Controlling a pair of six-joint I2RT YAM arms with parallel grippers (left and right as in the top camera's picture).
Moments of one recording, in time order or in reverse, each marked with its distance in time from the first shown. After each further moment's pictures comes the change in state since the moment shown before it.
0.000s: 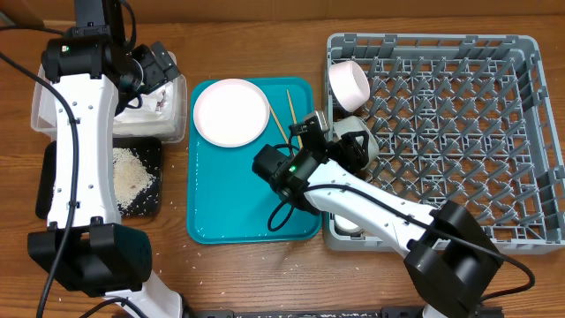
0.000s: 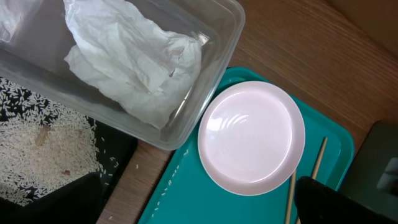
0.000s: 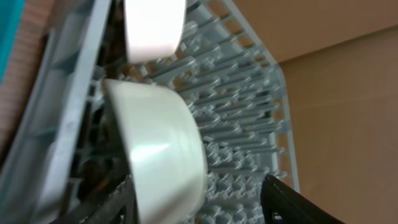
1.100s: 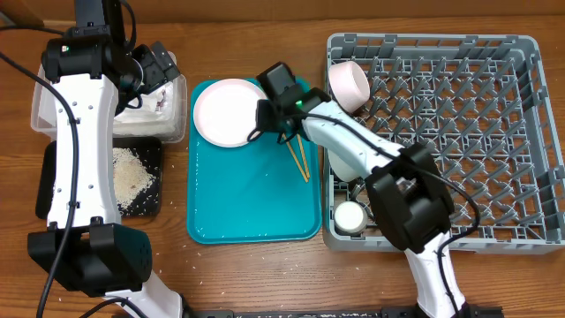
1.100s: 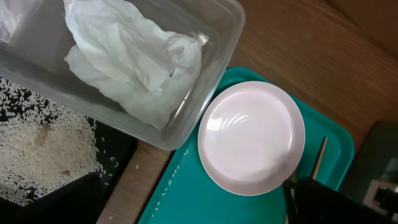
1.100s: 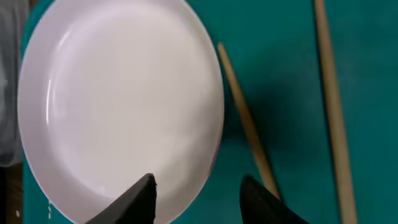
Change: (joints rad) left arm 0.000 0.000 0.000 0.000 0.000 0.000; right arm -0.248 0.380 0.387 0.575 -1.170 0.097
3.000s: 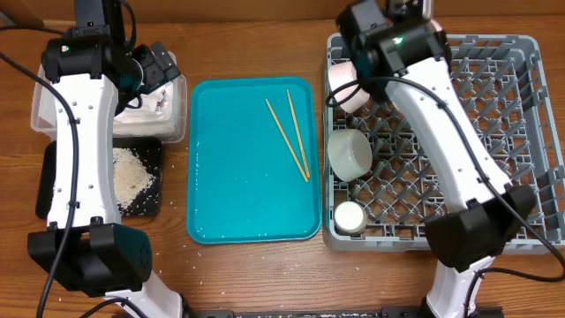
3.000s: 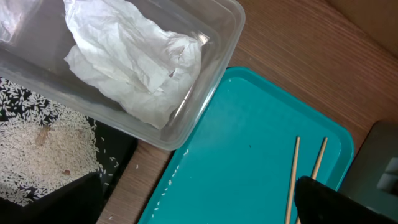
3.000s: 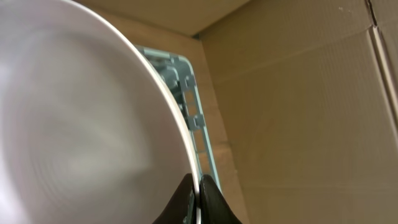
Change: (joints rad) left arm 0.000 0.000 0.000 0.000 0.000 0.000; right arm -0.217 -0.252 0.341 -0.910 1.180 -0.358
